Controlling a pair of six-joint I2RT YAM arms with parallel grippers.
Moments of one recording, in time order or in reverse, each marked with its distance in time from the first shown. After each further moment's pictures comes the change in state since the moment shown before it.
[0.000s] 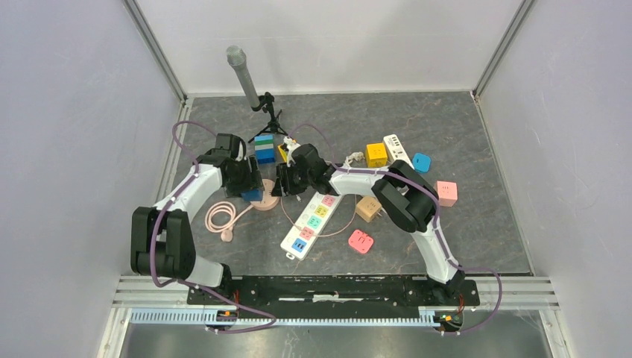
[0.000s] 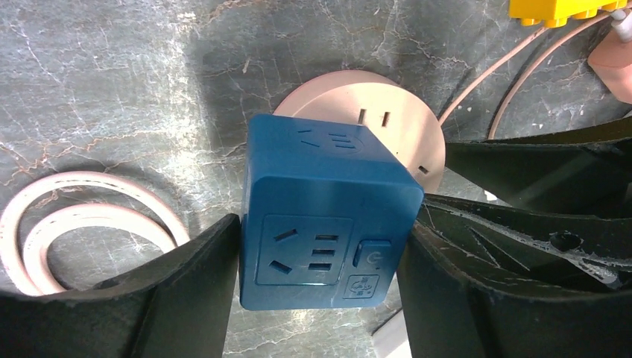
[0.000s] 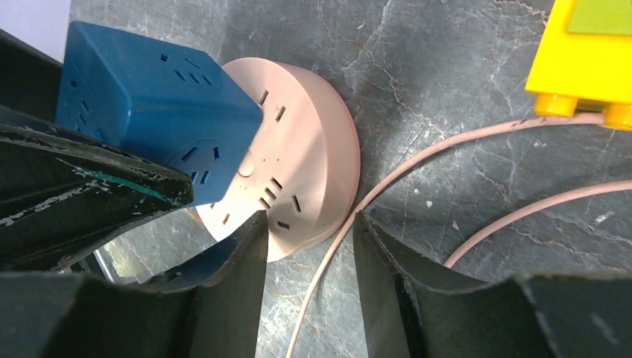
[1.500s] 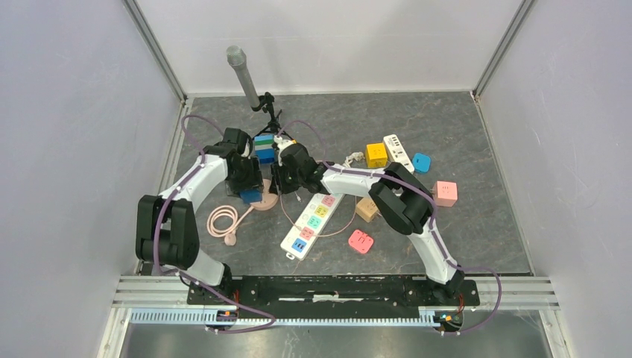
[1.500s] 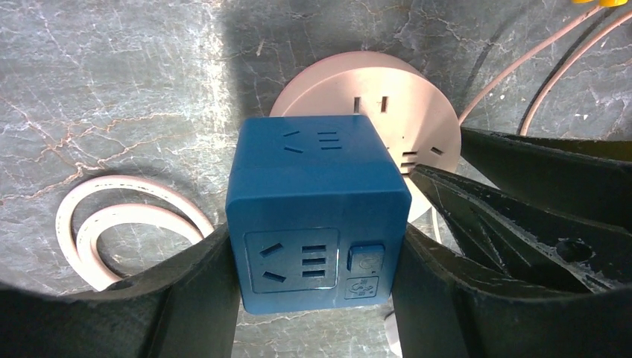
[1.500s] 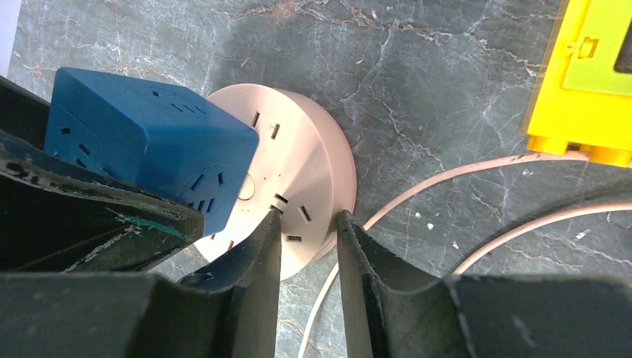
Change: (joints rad) left arm -0.053 0.080 0.099 -0.128 -0.067 0.004; right arm 0.047 0.031 0.112 -0.119 0.158 -0.056
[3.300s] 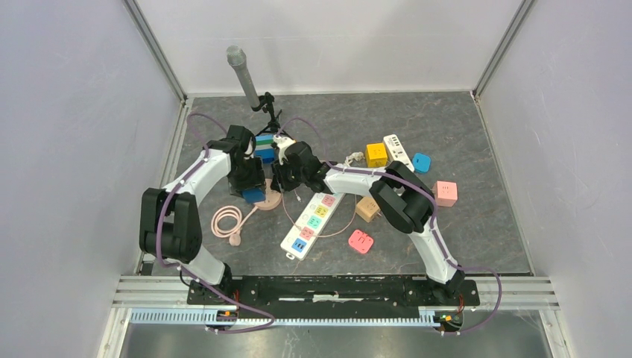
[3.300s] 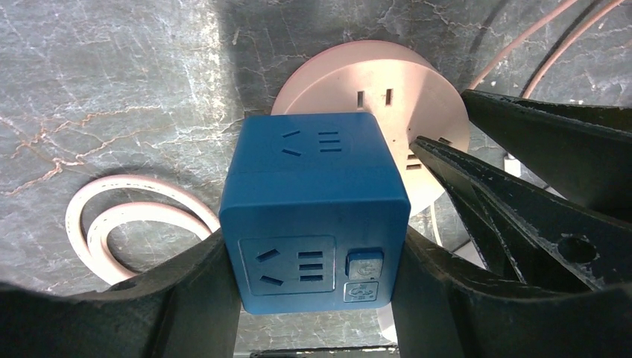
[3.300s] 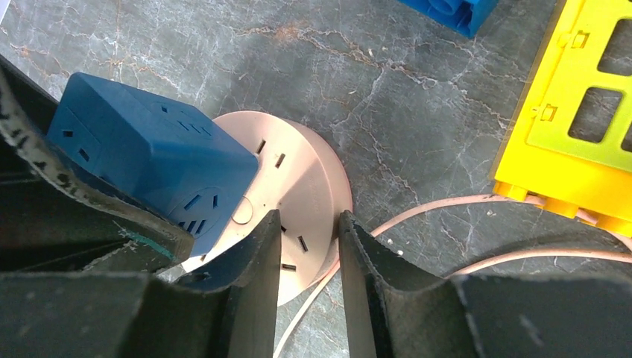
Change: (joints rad) left arm -0.030 0.058 0.070 -0.072 0.013 -0.008; right arm -0.018 0.005 -0.027 0.084 -0.050 -0.146
